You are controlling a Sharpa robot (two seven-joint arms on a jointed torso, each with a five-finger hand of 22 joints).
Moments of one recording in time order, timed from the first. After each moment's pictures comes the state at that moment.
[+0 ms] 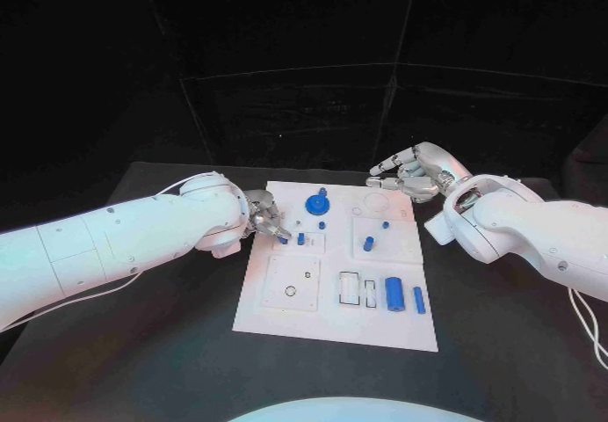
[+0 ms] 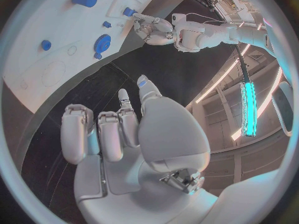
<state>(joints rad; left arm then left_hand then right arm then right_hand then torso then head) 1.23 -0.70 -0.03 1.40 -1.10 0.05 -0.55 1.26 -0.02 0.36 0.08 0.04 0.86 0.04 0.70 0.57 1.33 -0.04 1.13 1.00 1.47 -0.09 1.57 1.31 0.08 1.46 0.02 1.37 1.30 1.24 -0.84 -0.02 1.53 -0.87 -0.46 0.02 1.34 0.00 -0.04 0.11 0.24 0.98 0.15 0.12 0.07 1.45 0.06 1.38 1.31 1.47 -0.01 1.52 1.31 0.05 1.45 0.09 1.46 1.31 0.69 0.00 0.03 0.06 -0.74</state>
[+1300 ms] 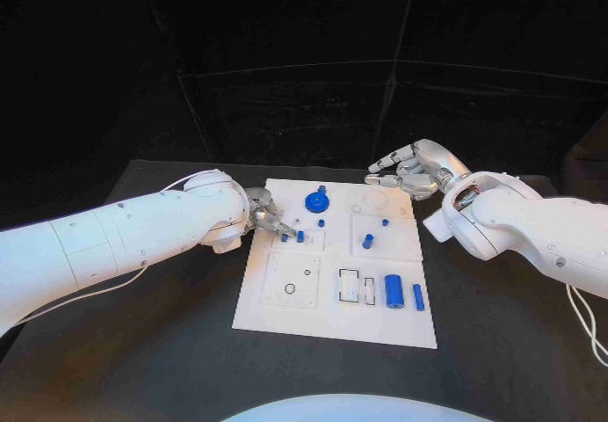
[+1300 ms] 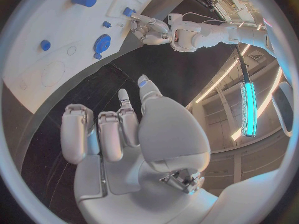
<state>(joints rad) 1.23 -0.66 -0.04 1.32 -1.09 0.07 -0.55 1.04 -0.11 0.26 0.11 0.04 0.91 0.02 0.76 0.60 1.35 -0.05 1.14 1.02 1.47 -0.09 1.57 1.31 0.08 1.47 0.01 1.37 1.31 1.24 -0.84 -0.02 1.53 -0.87 -0.46 0.02 1.34 0.00 -0.04 0.11 0.24 0.98 0.15 0.12 0.07 1.45 0.06 1.37 1.31 1.47 -0.01 1.52 1.31 0.05 1.45 0.09 1.46 1.30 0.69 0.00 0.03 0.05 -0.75</state>
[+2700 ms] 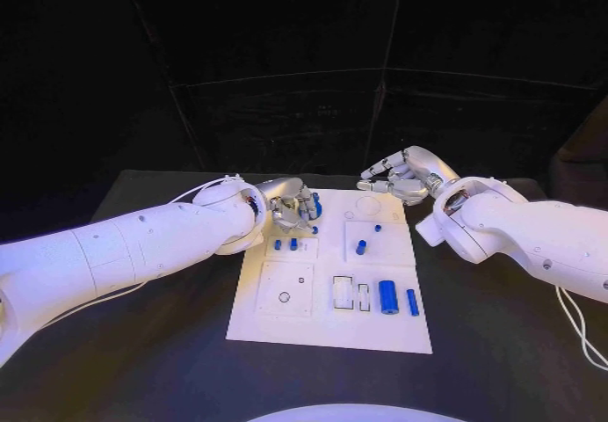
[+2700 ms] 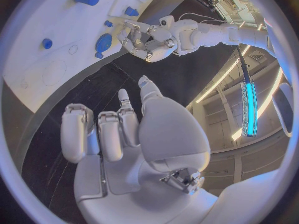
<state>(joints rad) 1.24 -0.56 -0.08 1.24 -1.26 -0.16 -0.03 1.45 -0.05 0.12 0.02 0.05 0.85 0.14 0.38 0.23 0.94 0.08 0.48 0.31 1.35 0.00 0.91 0.86 0.18 1.27 0.09 0.54 0.48 1.24 -0.83 -0.02 1.52 -0.87 -0.46 0.02 1.33 0.01 -0.06 0.12 0.28 0.98 0.15 0.12 0.07 1.45 0.06 1.37 1.31 1.47 -0.01 1.52 1.31 0.05 1.44 0.09 1.45 1.30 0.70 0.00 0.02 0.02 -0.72</state>
